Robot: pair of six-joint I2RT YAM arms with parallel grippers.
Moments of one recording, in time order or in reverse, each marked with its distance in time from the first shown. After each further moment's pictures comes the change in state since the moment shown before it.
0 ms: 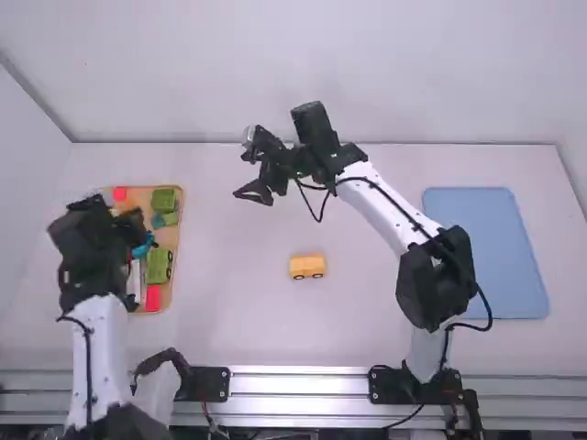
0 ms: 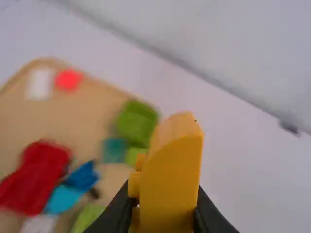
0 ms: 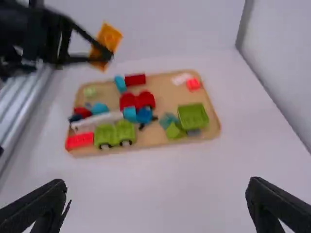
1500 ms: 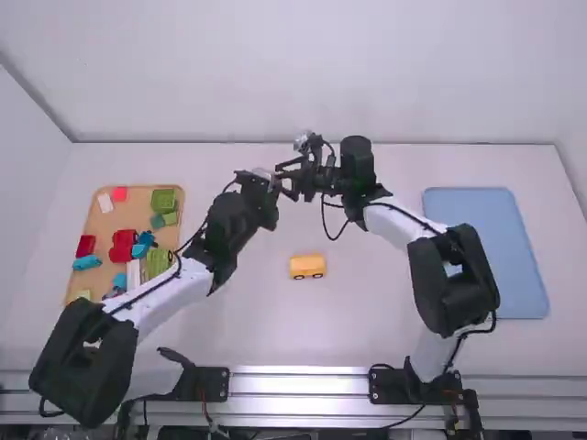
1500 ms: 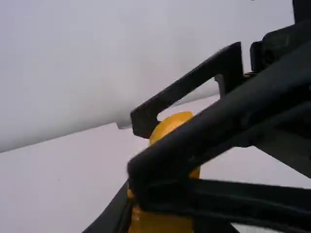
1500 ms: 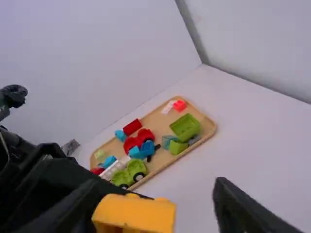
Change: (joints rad) left arm -0.876 0.476 0.051 0.640 -0.418 0.095; right arm -0.148 -0.083 -0.524 0.813 -0.030 0.747
